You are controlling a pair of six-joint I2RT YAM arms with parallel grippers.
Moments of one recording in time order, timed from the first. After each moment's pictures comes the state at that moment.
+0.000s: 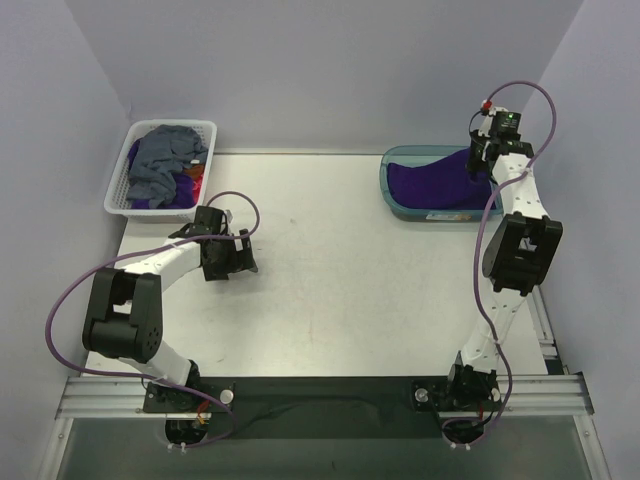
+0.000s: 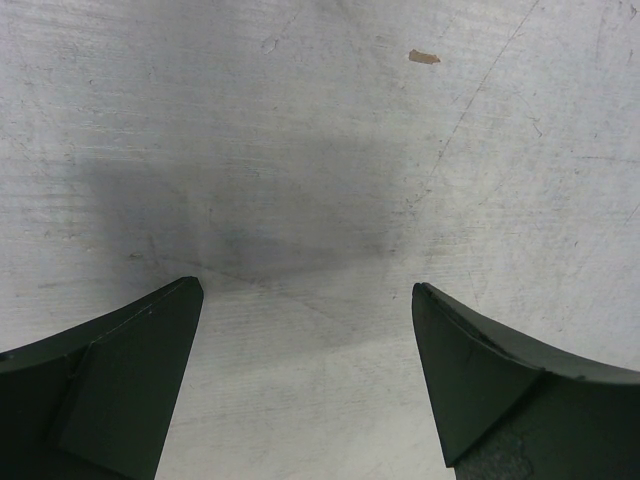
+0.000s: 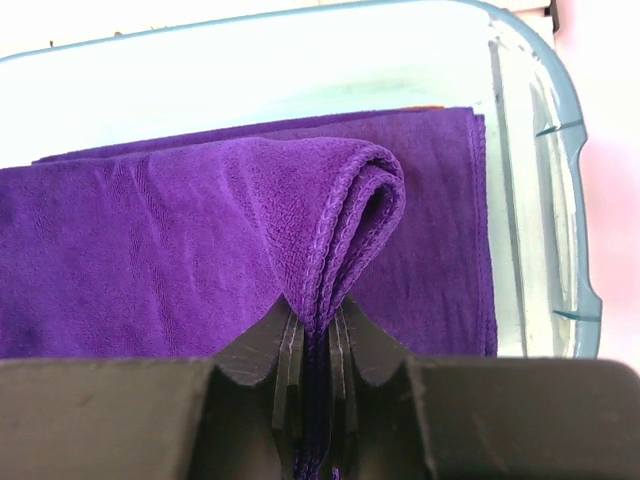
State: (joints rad) left arm -0.17 1.57 0.88 -0.41 0.14 -0.41; right arm -0.18 2.13 1.95 -0.56 -0.06 -0.04
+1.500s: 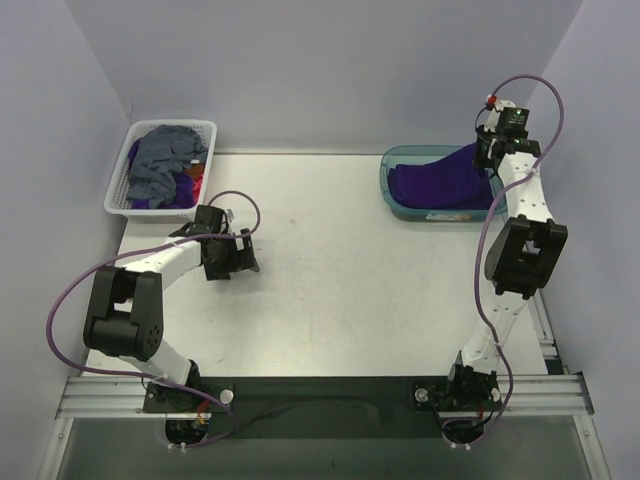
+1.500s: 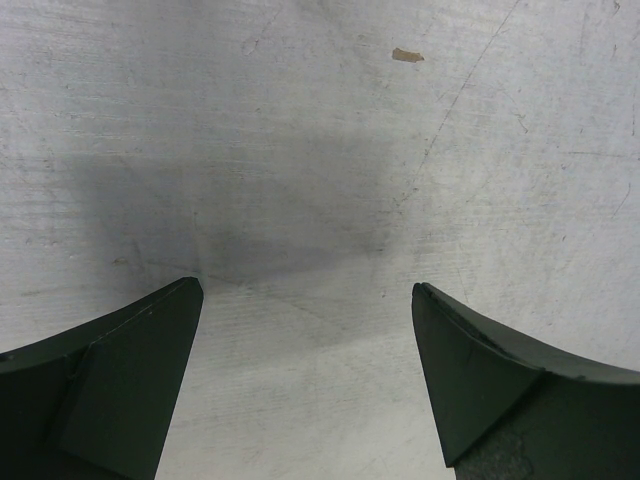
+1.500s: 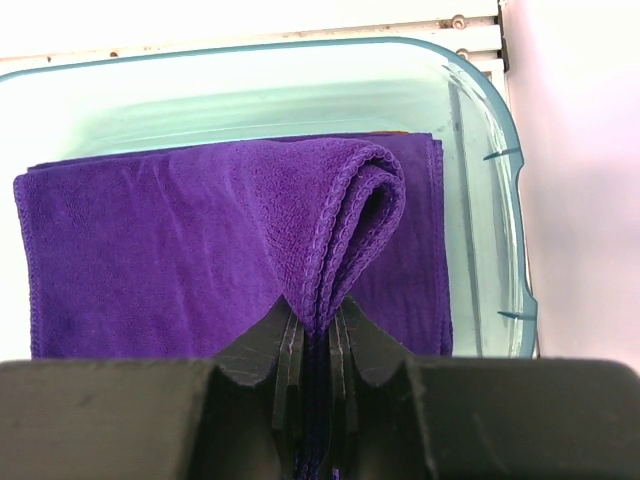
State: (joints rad) left arm -0.17 1.58 0.89 -0.41 0.17 -0.41; right arm -0.20 2.09 1.96 -0.56 -0.05 -0.10
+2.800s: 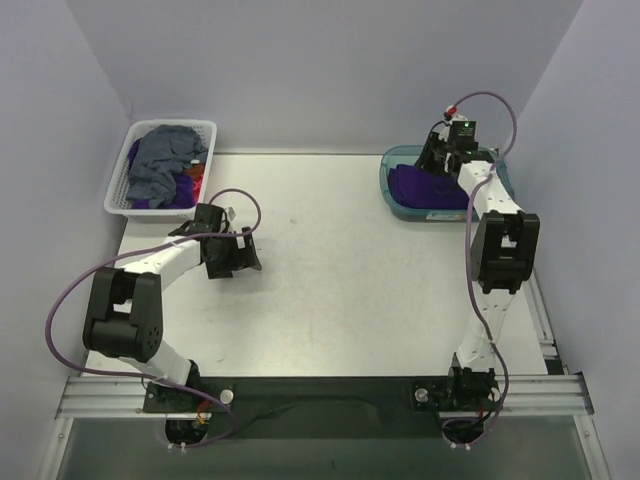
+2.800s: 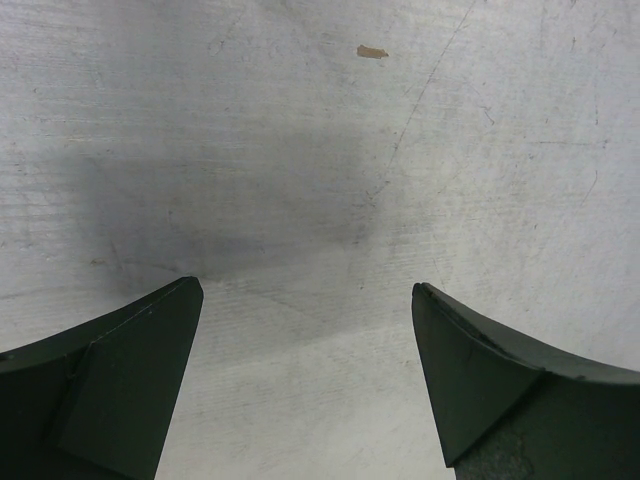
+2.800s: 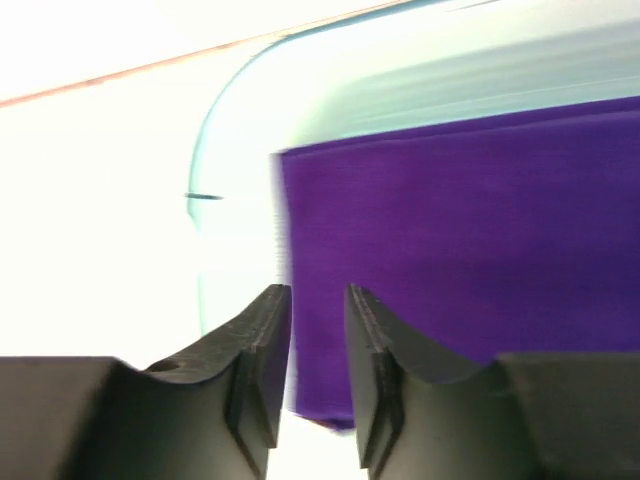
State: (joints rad) left arm -0.17 1.58 0.90 -0.42 0.20 -0.41; right arm -0.04 2.11 1.79 -0.36 -0.17 0.24
